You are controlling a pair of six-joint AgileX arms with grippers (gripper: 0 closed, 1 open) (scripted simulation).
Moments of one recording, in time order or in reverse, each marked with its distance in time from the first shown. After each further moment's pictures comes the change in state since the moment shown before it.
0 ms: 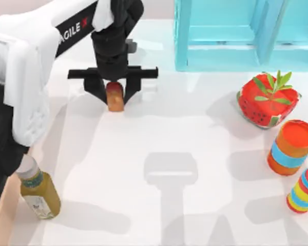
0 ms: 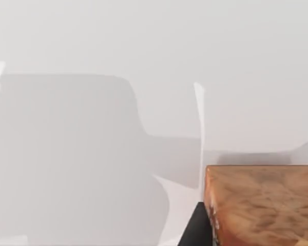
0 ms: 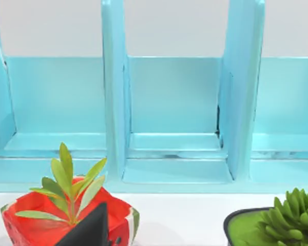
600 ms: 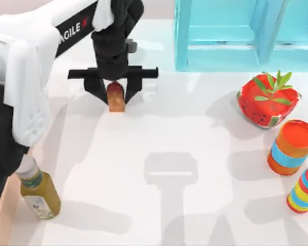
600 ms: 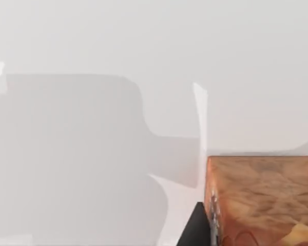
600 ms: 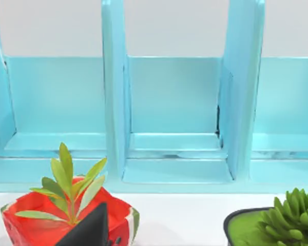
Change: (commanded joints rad) left arm 0.000 0.000 0.000 0.000 0.000 0.000; right arm 0.000 0.000 0.000 0.000 0.000 0.000
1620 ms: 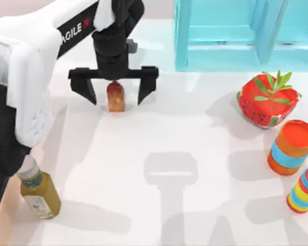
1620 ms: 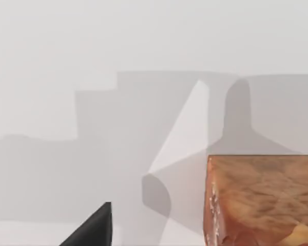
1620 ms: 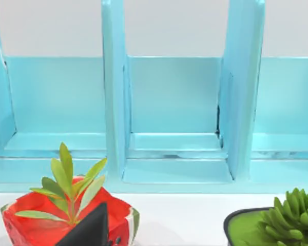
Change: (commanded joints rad) left arm -0.001 0.023 0.037 -0.030 0.000 -0.001; right arm 0.000 0.000 0.000 0.000 0.000 0.000
